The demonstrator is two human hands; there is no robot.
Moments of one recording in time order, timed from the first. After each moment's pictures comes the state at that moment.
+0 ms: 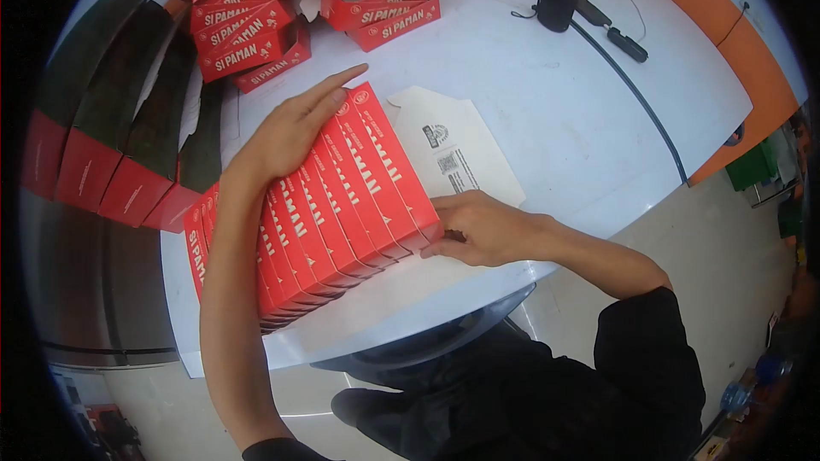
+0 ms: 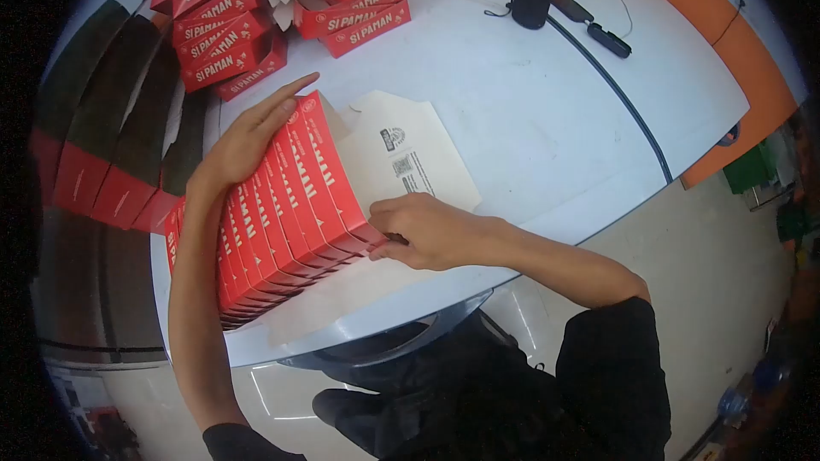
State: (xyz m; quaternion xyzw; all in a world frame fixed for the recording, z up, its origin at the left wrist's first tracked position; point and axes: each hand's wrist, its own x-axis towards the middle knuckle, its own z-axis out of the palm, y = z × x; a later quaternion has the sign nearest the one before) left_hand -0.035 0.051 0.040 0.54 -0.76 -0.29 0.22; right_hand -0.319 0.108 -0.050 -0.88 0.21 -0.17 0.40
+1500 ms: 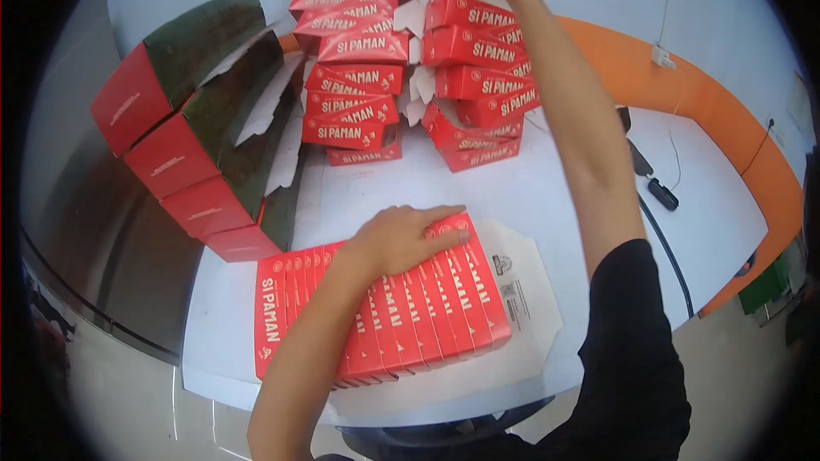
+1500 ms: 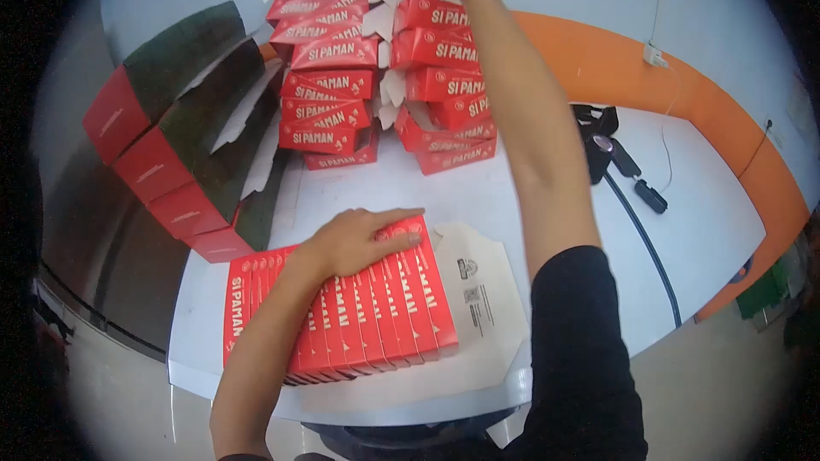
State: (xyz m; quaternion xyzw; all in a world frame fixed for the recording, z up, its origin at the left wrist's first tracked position) left_hand -0.035 0.055 0.047 0.58 -0.78 -0.18 0.12; right_hand -0.184 -0.236 0.296 -0.73 0.29 -0.62 0.00
